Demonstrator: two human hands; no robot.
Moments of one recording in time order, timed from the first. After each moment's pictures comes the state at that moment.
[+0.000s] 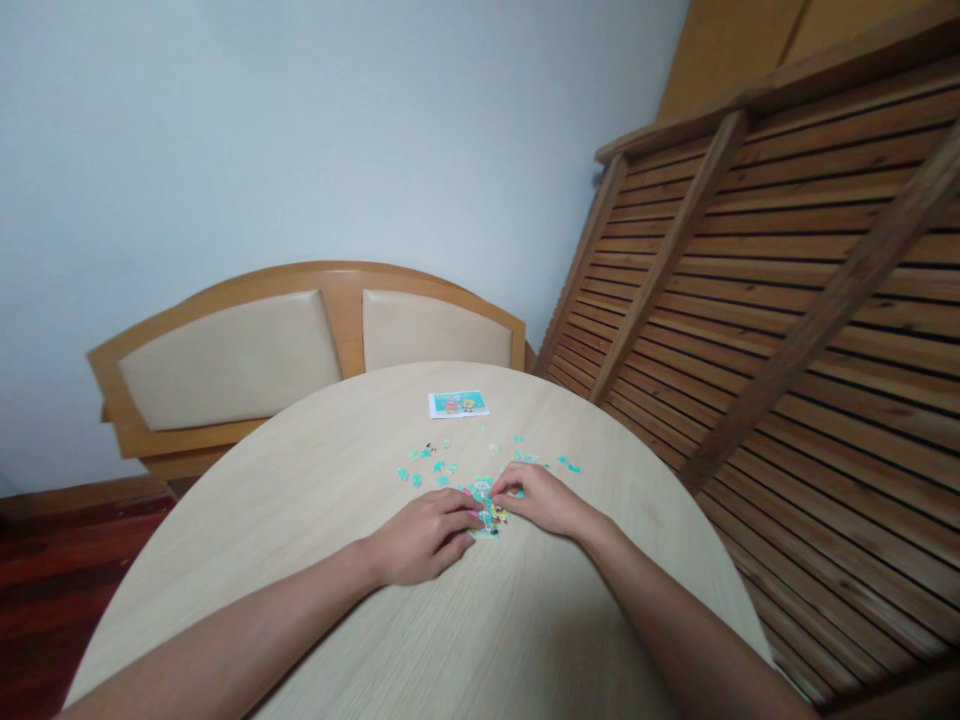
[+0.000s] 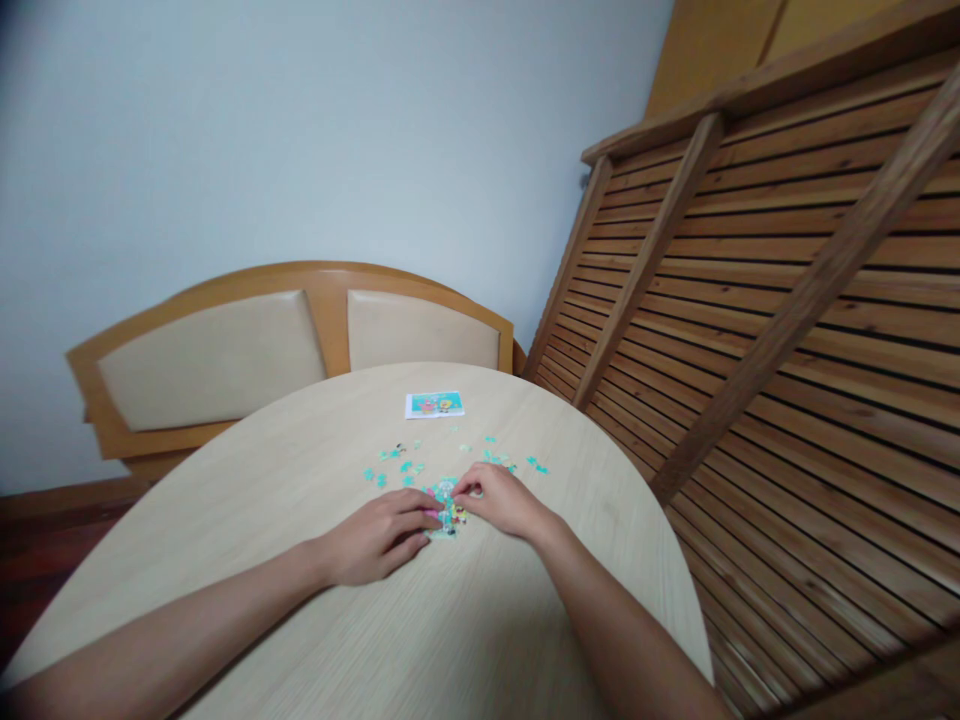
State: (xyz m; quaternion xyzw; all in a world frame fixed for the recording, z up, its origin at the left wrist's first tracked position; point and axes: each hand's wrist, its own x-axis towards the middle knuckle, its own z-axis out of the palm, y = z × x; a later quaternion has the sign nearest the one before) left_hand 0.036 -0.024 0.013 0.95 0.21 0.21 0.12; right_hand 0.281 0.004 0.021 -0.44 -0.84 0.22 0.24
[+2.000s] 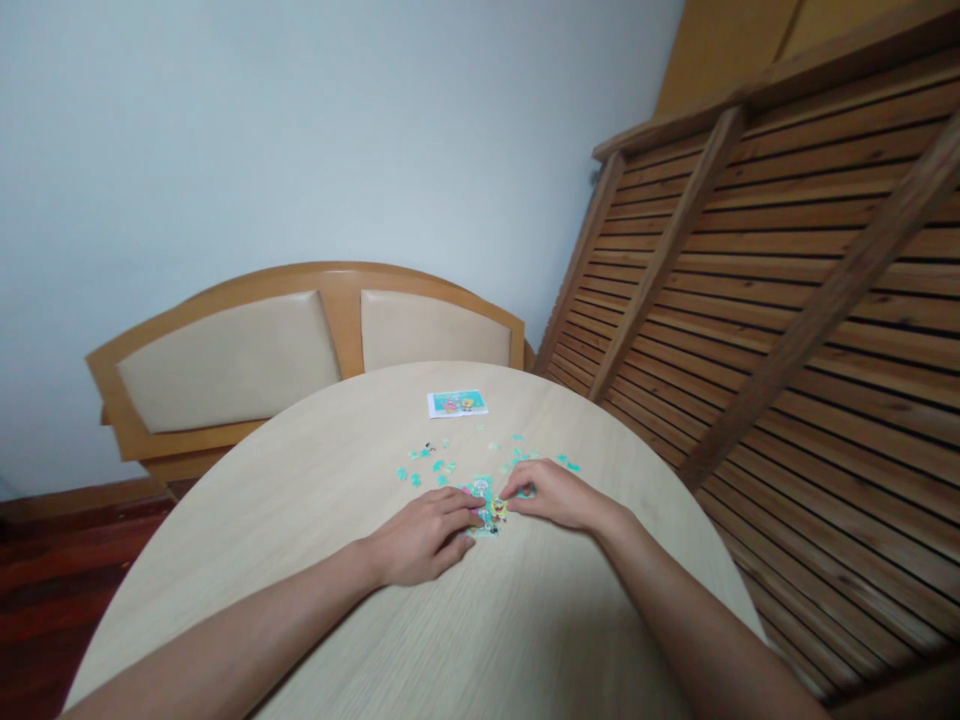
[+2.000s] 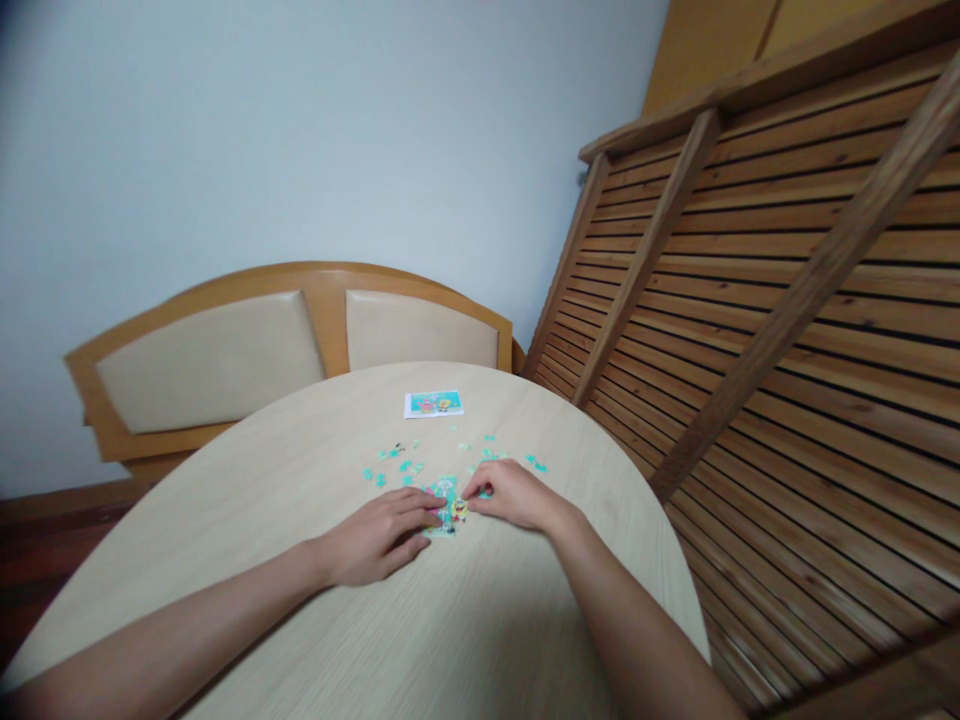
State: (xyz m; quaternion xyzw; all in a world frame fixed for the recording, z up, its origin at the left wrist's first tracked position) left_hand 0.031 -0.023 0.012 0.95 0.21 0.20 0.10; right_hand 0.298 0.005 0.031 -0.39 -0.88 0.21 0.19
